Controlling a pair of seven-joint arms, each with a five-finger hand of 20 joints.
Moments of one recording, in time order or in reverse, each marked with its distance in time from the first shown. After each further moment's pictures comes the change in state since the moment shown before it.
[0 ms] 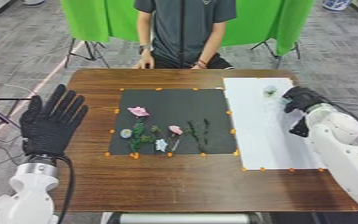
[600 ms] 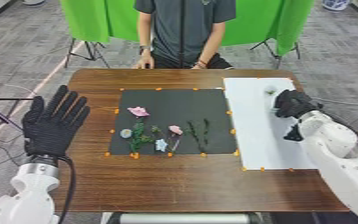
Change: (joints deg) left arm 0.1 -0.5 -0.2 0.3 0.4 -0.6 -1.0; right arm -7.0 2.3 -0.7 -8.0 -4.5 6.9 -5.5
